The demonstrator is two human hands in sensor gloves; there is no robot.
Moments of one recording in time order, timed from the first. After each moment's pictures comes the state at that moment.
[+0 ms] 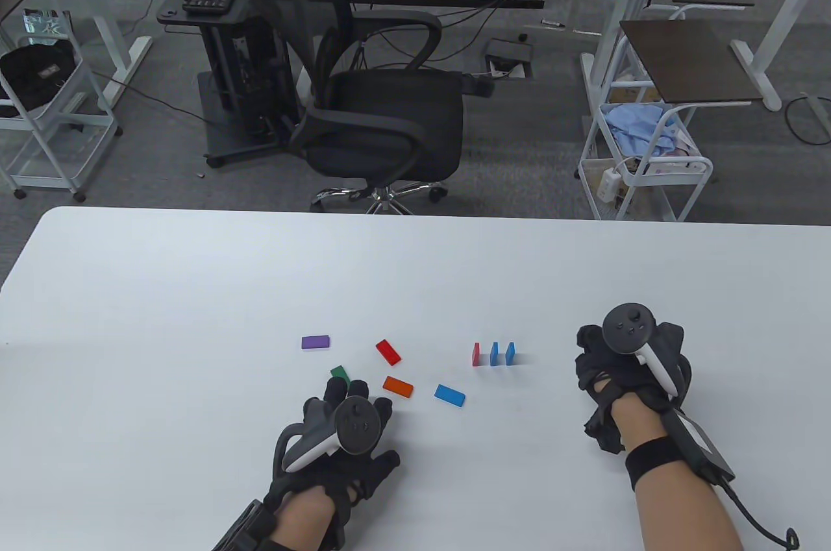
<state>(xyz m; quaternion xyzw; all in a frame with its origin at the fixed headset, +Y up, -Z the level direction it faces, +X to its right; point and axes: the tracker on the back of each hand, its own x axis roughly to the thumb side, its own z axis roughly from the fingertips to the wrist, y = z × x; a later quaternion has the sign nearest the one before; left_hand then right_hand) -0.127 -0.770 -0.298 -0.22 -0.13 0.13 0.96 0.274 -0.714 -0.404 -0.09 0.05 0.97 0.20</state>
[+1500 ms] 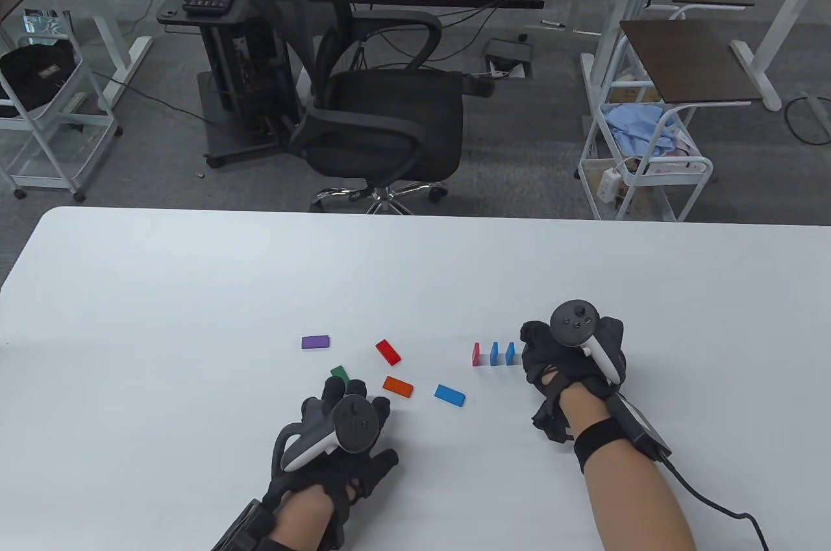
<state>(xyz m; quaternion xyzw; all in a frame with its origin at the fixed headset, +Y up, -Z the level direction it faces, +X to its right) -0.130 -0.771 -0.299 -0.23 -0.12 0.13 0.96 0.221 -0.765 -0.437 -0.04 0.10 0.96 0.26</state>
